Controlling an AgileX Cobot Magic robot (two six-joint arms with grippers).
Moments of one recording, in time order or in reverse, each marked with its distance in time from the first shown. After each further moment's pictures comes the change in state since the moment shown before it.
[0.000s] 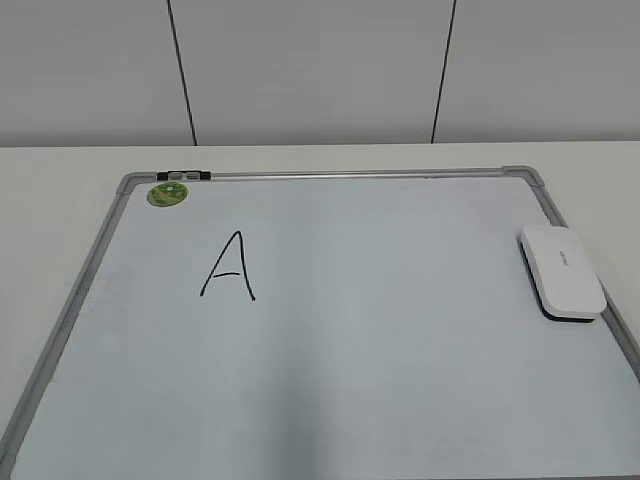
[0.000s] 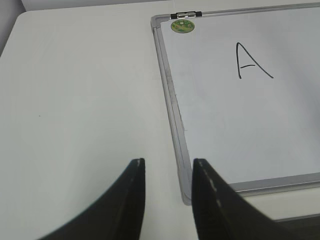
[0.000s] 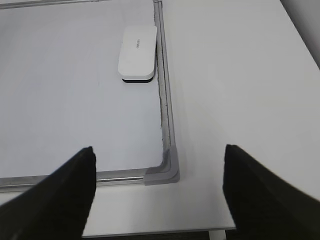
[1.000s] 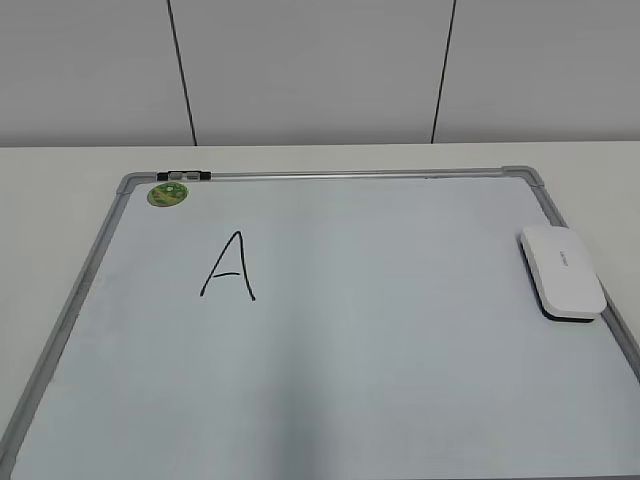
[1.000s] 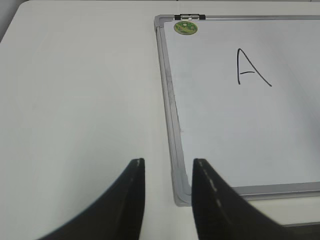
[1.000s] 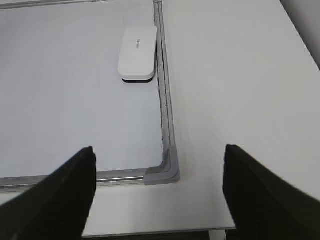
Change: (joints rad) left arm 0.000 0.000 0.000 0.005 0.000 -0.078; right arm 0.000 0.000 0.000 0.000 0.000 0.001
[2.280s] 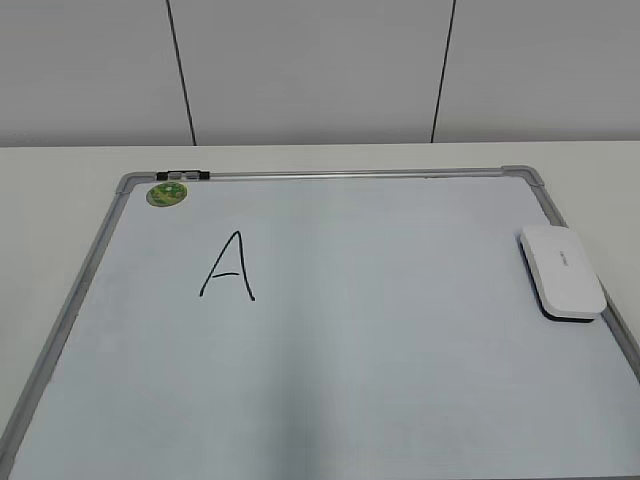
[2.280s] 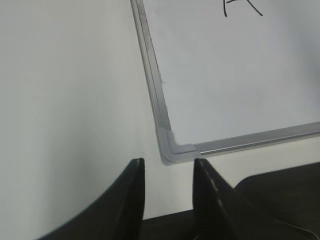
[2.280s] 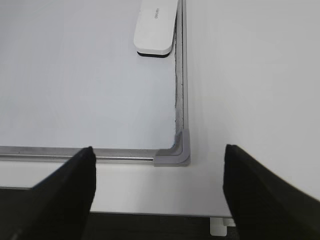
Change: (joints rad) left arm -0.118 0.256 0.000 0.004 -0.002 0.002; right arm 0.096 0.112 0.000 -0.003 0.002 0.000
